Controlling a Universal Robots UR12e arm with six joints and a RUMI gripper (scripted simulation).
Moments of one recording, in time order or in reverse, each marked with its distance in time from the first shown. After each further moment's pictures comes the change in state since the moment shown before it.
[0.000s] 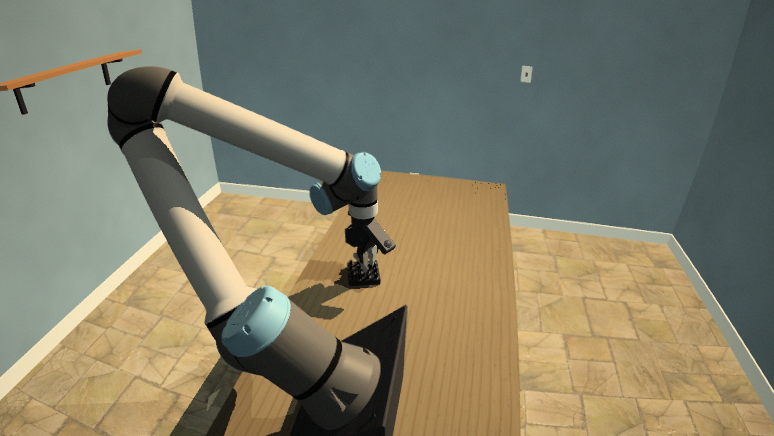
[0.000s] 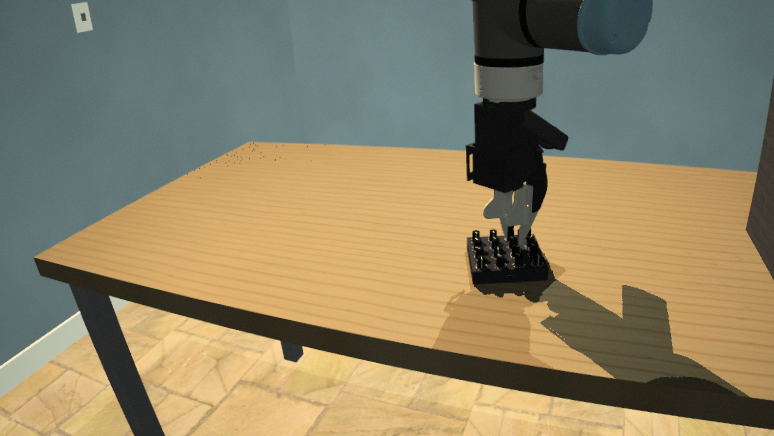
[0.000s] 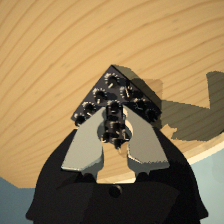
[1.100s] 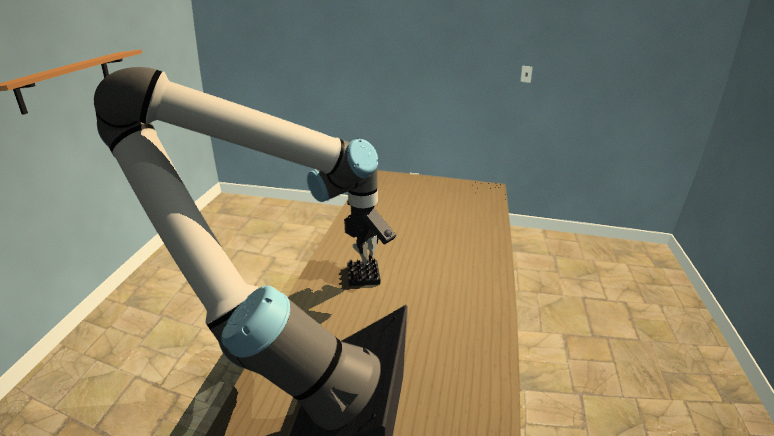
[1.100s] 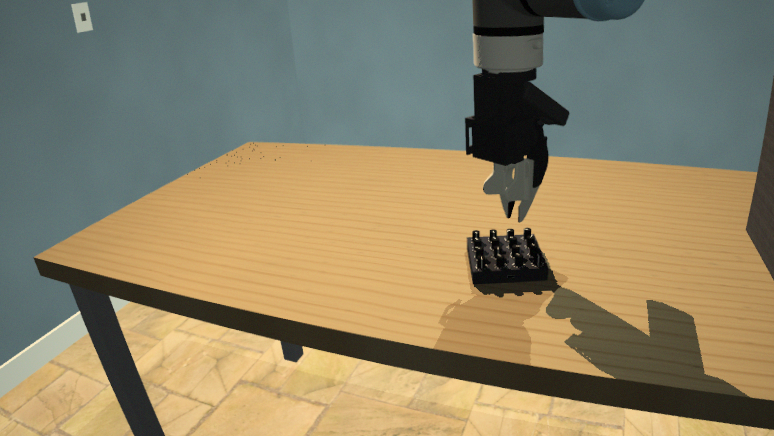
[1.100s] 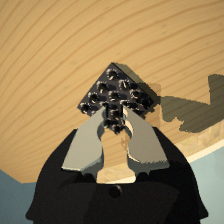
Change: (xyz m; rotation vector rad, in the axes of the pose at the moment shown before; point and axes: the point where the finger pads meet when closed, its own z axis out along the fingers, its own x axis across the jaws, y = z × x) arm 0.000 0.000 -0.038 0.000 0.000 0.000
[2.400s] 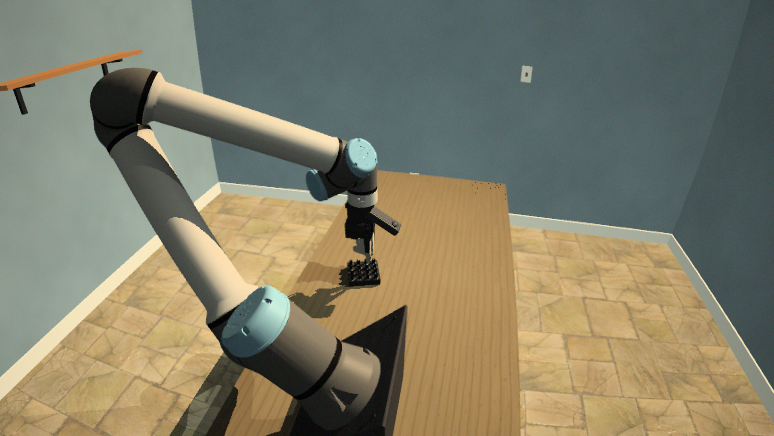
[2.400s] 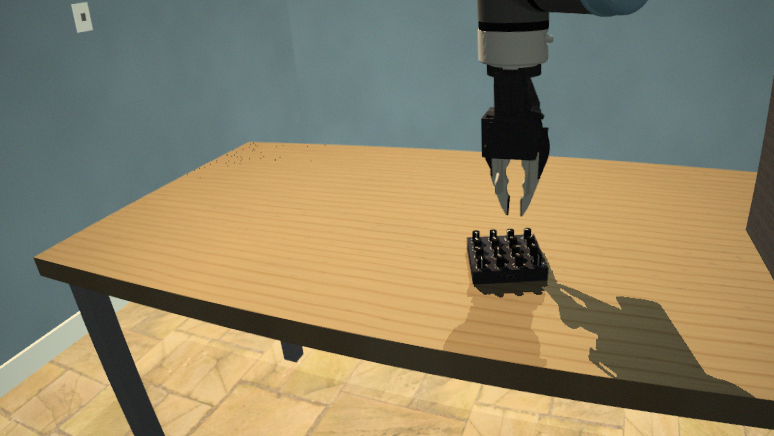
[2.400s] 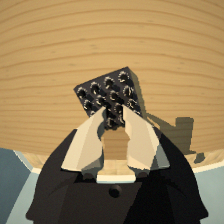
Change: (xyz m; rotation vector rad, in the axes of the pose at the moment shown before) arm -0.004 -0.002 -0.006 0.005 -0.004 -0.518
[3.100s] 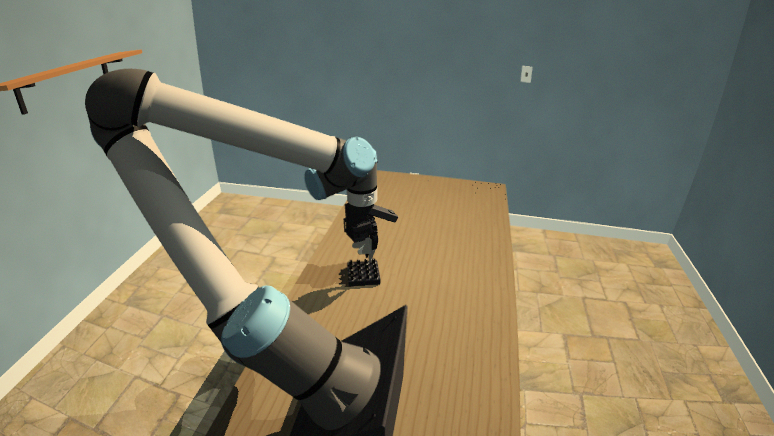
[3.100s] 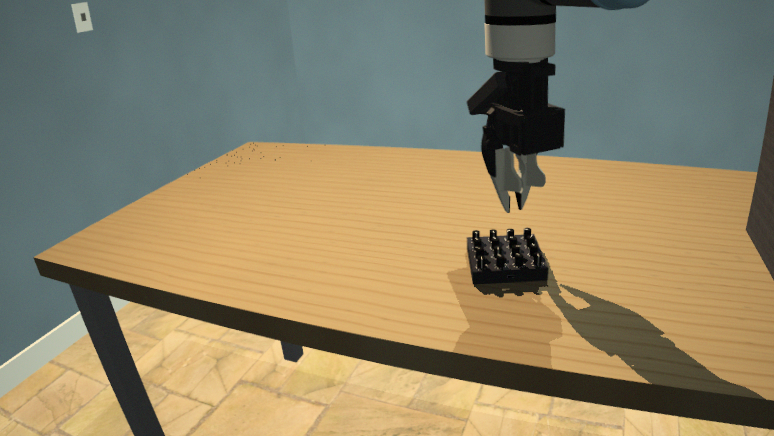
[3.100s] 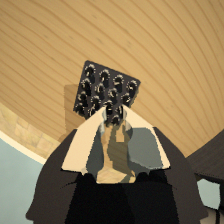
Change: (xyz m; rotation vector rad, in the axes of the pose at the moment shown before) arm -0.002 0.002 -0.008 0.003 0.000 -0.716
